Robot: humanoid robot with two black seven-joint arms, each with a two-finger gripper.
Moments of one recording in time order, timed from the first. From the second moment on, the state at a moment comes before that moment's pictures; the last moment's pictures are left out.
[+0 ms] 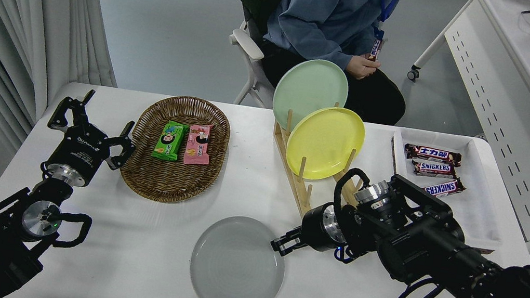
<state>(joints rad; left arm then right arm) -0.50 0.26 -1.08 -0.53 0.17 -0.57 -0.44 0.96 0.00 0.33 0.62 1.04 -0.79 -0.45</state>
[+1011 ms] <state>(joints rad) -0.50 0.26 -1.08 -0.53 0.17 -0.57 -0.44 0.97 0.00 0.29 0.75 1.00 -0.73 -0.45</state>
